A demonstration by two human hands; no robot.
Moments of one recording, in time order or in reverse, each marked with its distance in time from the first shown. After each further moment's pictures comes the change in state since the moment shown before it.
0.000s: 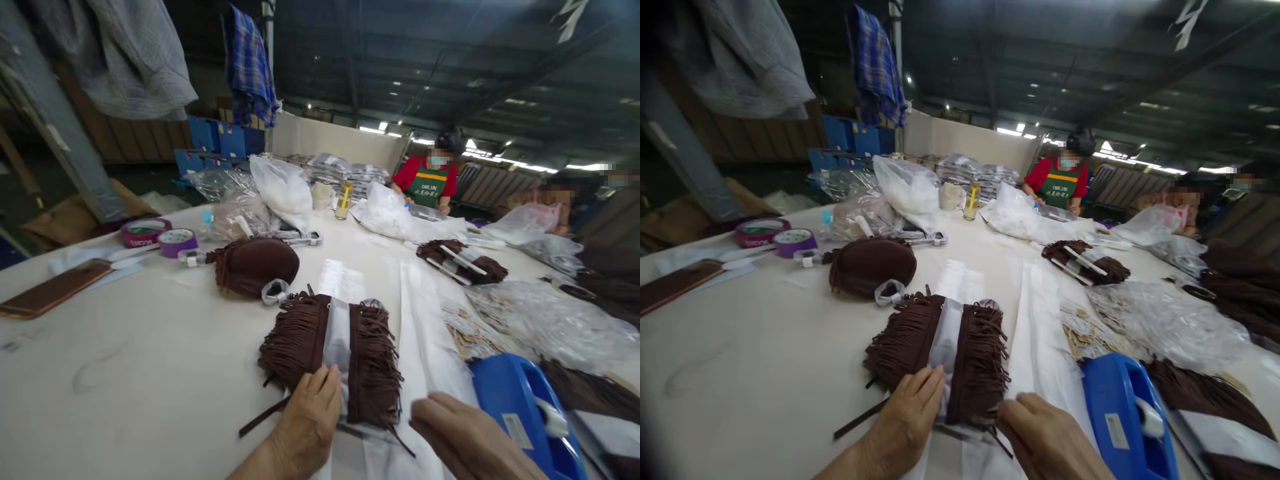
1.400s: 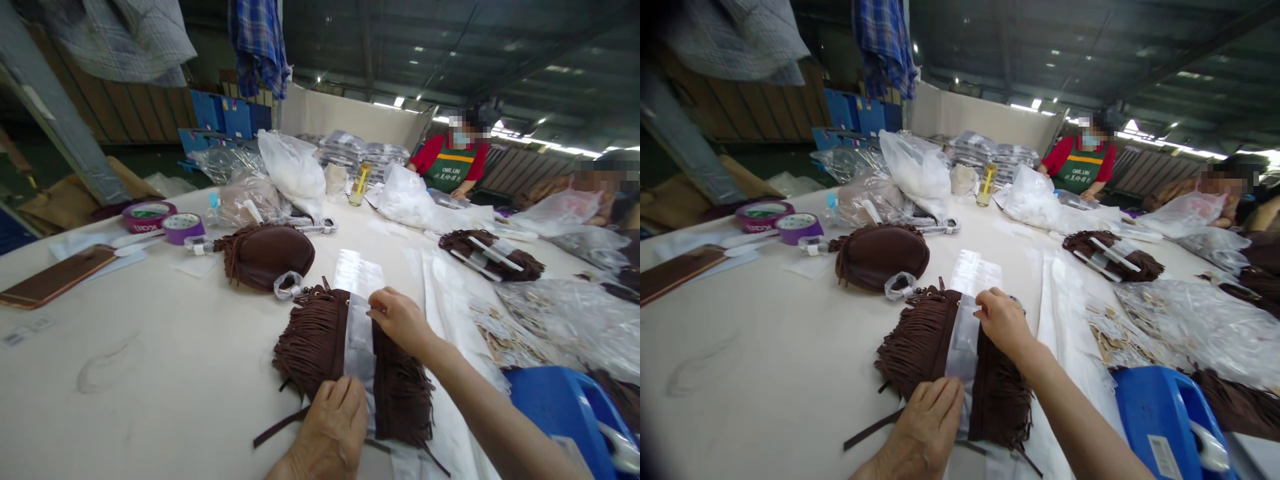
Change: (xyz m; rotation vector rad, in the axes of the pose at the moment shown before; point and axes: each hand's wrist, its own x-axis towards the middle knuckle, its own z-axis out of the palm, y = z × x) left_hand 0.000 -0.001 0.016 -0.105 0.121 -0.007; right_hand 0.168 0.012 0.017 -0.040 0.121 0.097
